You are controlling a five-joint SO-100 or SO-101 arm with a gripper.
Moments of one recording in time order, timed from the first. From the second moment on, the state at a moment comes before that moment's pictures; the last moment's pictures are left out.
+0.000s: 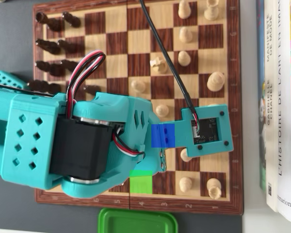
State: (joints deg) arm 8.6 69.4 72.9 77.7 75.2
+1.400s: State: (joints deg) arm 8.3 66.6 70.6 77.5 75.1
